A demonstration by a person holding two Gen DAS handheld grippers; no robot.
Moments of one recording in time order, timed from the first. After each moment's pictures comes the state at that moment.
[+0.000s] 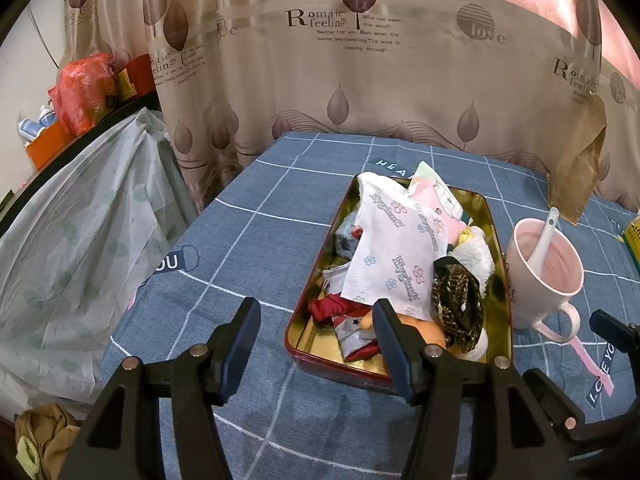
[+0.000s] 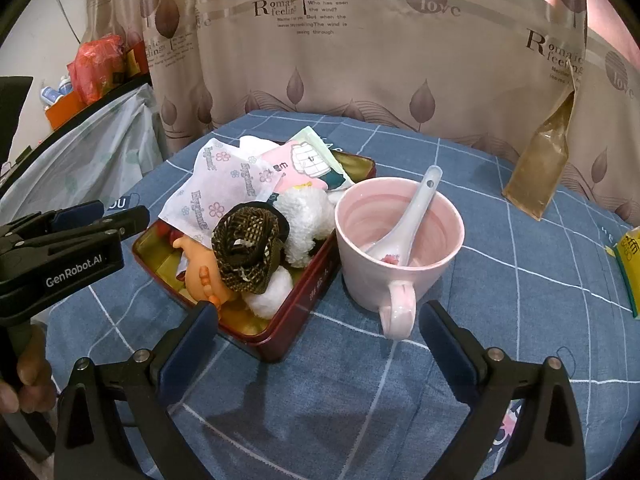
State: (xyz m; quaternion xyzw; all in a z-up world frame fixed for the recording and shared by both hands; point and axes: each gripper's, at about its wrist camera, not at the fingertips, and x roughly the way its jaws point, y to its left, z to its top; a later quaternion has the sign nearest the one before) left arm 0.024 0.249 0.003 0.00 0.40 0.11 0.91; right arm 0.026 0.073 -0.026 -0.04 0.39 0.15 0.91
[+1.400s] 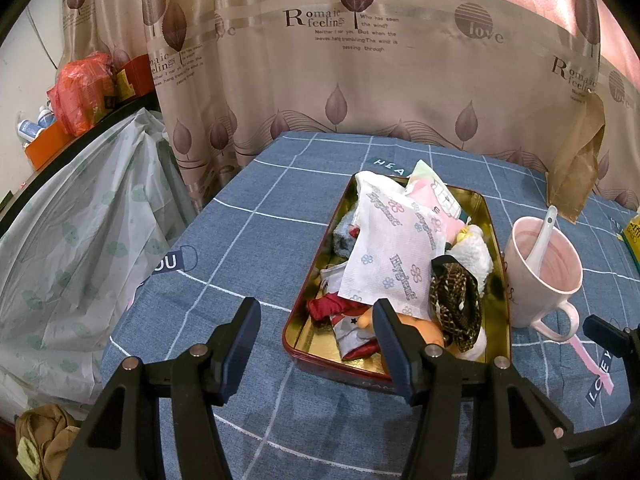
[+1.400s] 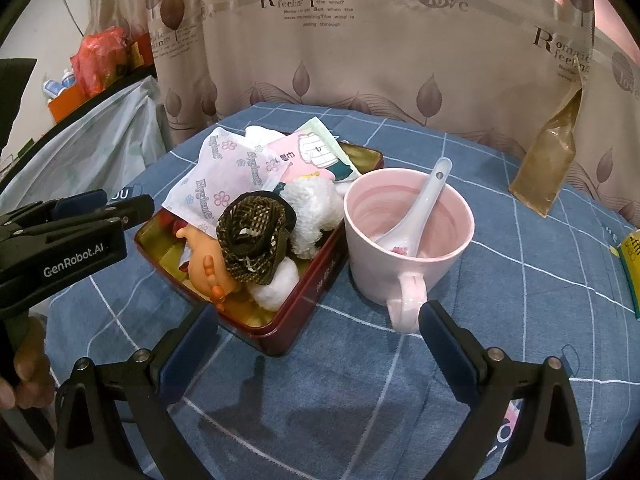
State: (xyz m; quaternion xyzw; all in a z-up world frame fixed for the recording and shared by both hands) left arm 0.025 0.248 0.003 0.00 0.40 0.11 0.91; right arm 0.023 0.079 -0.031 -0.04 0.40 0.15 0.90
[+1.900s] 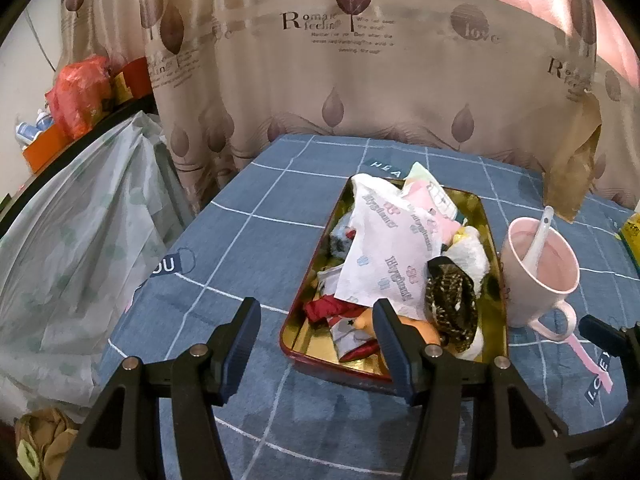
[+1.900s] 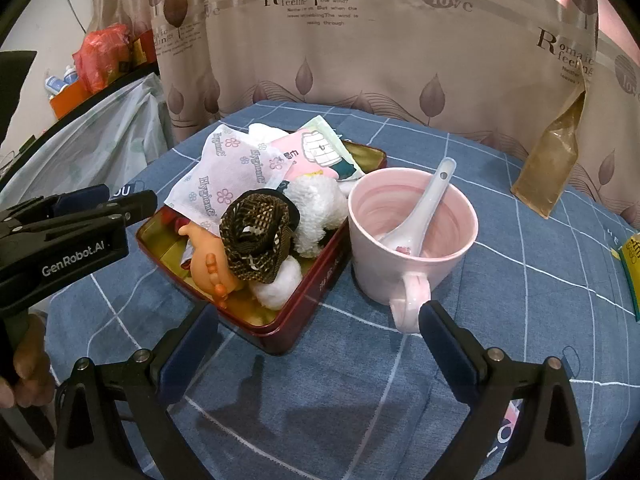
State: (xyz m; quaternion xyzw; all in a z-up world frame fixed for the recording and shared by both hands) left arm 0.022 0.244 0.004 0.00 0.39 0.10 0.91; right arm 0.022 0.080 -0.032 -0.04 0.40 0.15 0.90
